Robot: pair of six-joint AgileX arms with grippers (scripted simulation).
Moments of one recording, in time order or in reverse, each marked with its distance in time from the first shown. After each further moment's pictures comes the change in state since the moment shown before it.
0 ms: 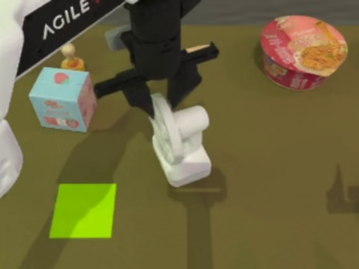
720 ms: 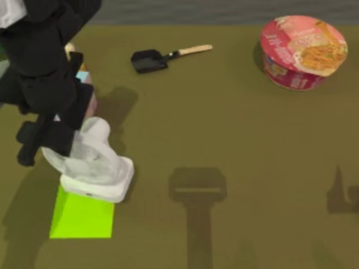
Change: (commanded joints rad) left arm 0.210 -0.470 -0.600 0.107 -0.001 -0.727; right arm 0.000 0.000 0.000 0.000 0.000 0.000
